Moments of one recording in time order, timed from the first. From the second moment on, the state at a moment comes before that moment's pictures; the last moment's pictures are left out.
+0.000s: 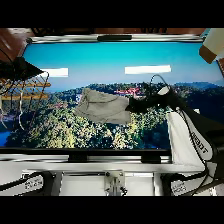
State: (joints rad) left arm 0.26 -1.31 1.56 0.75 -1.37 -1.30; right arm 0.13 -1.65 1.20 -0.65 1.09 1.29
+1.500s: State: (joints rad) left arm 0.13 -1.31 1.56 0.75 -1.36 -1.21; right arm -0.47 -1.25 1.70 -1.49 1.71 1.59
